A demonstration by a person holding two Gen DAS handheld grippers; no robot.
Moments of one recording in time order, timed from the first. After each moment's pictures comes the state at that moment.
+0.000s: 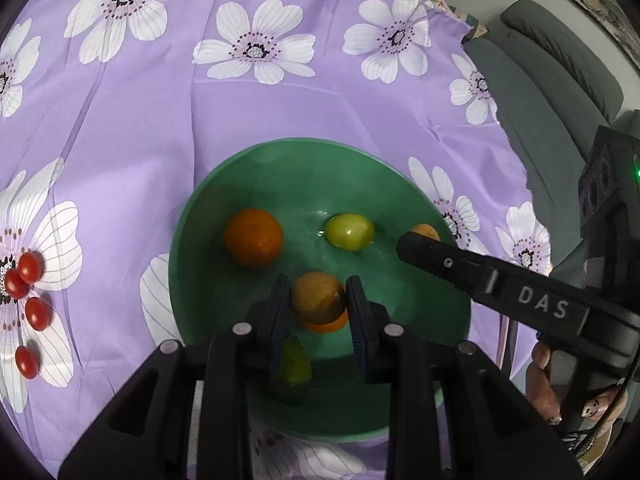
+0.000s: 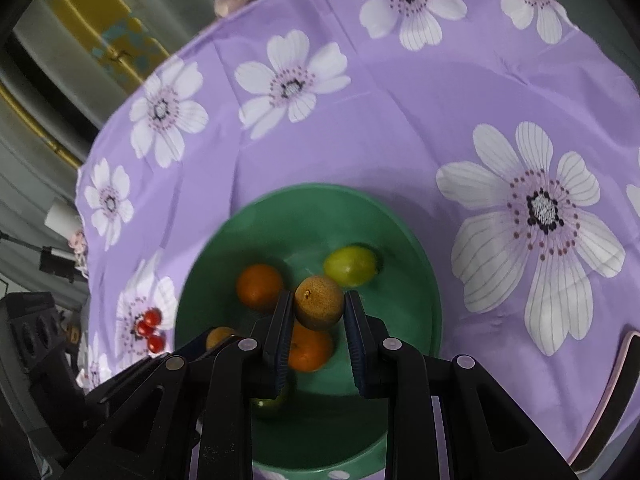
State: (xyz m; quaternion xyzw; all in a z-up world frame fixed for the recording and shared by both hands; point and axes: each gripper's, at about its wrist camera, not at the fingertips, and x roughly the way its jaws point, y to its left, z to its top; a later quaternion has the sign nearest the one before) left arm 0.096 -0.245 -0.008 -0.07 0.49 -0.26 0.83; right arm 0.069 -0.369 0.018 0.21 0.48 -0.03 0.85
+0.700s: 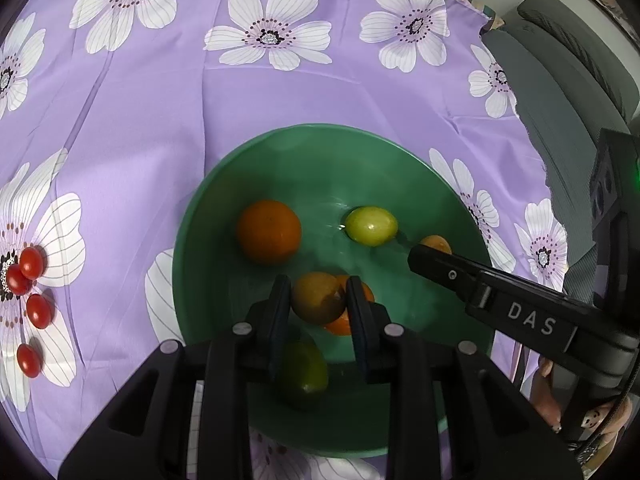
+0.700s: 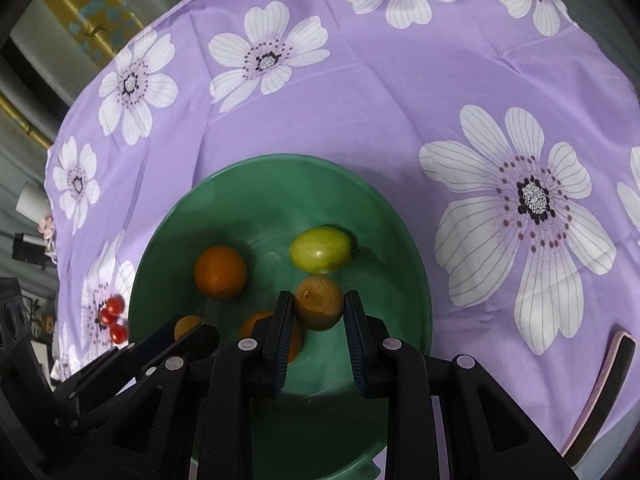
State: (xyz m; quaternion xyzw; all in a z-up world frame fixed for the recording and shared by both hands) left arm 0.104 -0.248 -0.019 -0.06 0.50 -0.24 0.83; right arm 0.079 -0.369 0.002 0.18 0.51 -0.06 0.84
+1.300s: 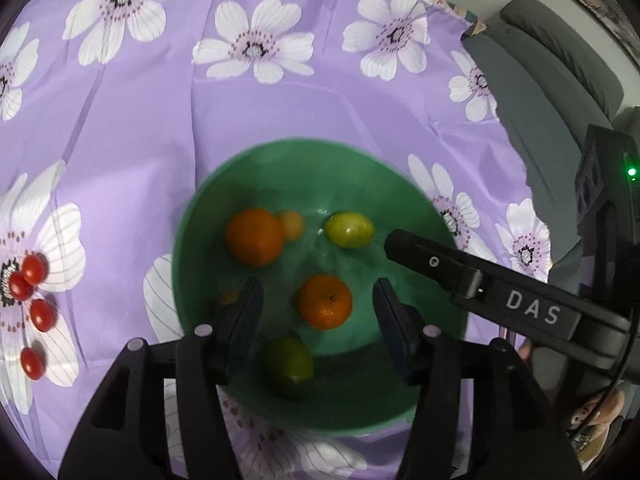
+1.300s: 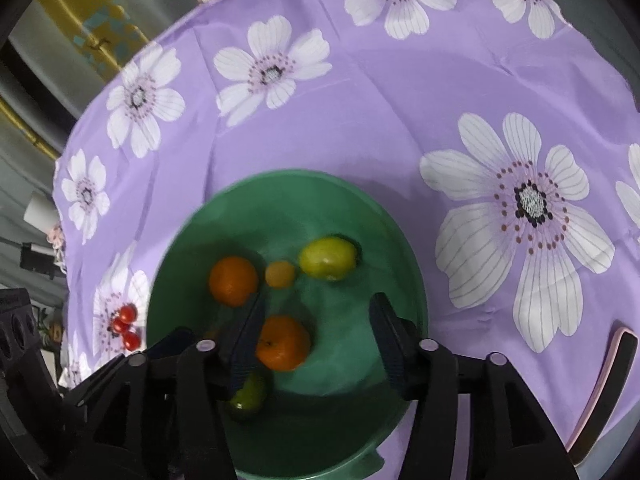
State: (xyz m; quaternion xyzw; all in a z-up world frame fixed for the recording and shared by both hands) left arm 0.094 -0.241 0.002 -0.07 0.48 -0.27 0.83; right arm 0.069 -0.368 0.019 0.20 0.48 -0.05 0.85
